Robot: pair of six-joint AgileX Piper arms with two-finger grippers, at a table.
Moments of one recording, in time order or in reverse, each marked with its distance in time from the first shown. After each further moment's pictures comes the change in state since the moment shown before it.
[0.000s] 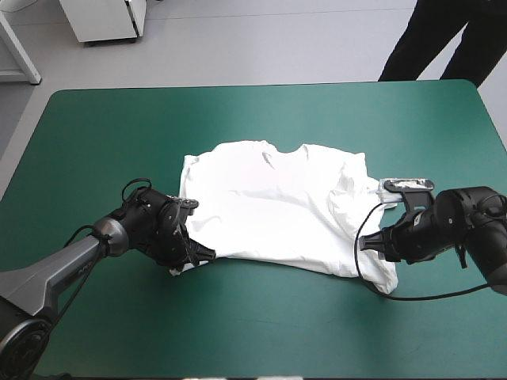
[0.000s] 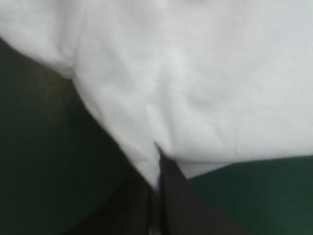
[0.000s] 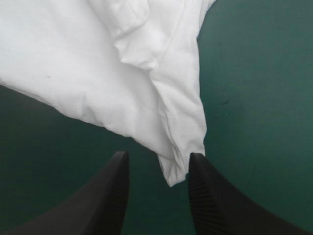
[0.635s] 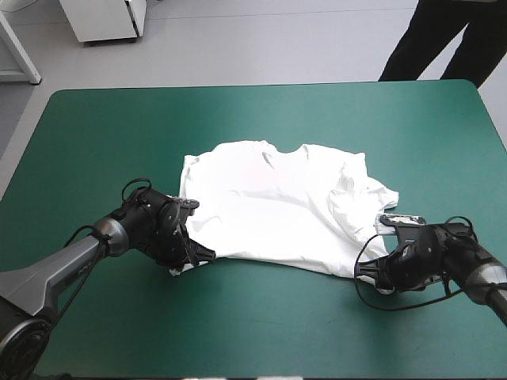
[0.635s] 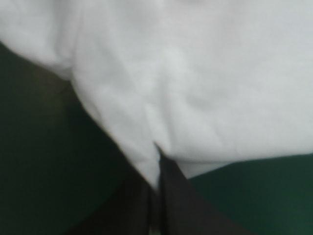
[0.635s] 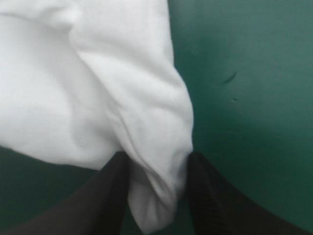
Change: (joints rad) left arm 0.000 0.000 0.000 0.000 -0.001 0.015; right arm 0.000 0.094 0.285 0.003 -0.282 0.047
